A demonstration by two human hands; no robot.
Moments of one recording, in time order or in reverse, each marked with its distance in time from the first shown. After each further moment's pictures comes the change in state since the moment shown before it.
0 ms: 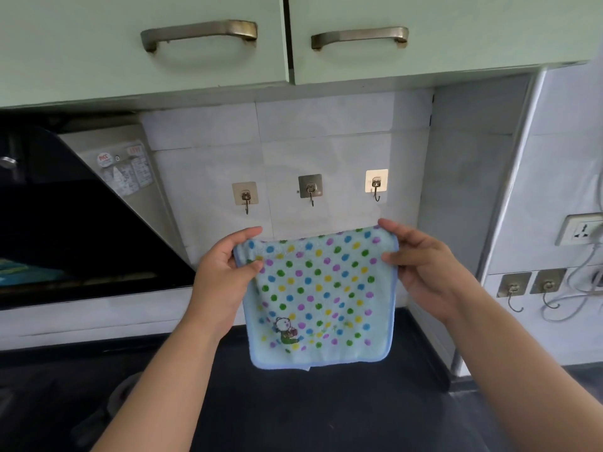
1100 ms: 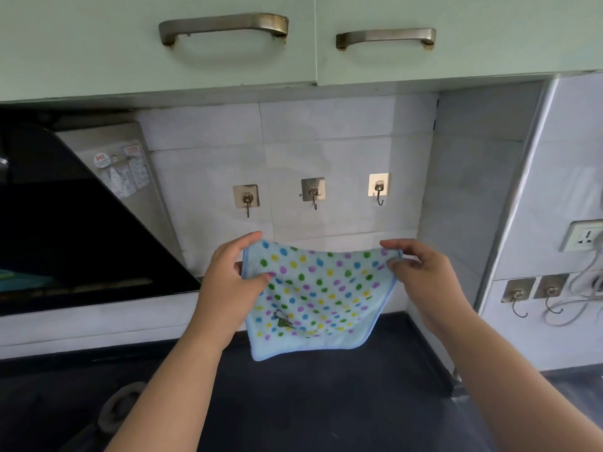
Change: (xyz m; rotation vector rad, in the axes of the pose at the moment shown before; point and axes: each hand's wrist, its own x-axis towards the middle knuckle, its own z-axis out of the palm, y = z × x) left_hand 0.016 -0.014 -0.022 0.295 -0.034 0.043; right_hand 0.006 0.032 0.014 -0.631 0.312 -0.219
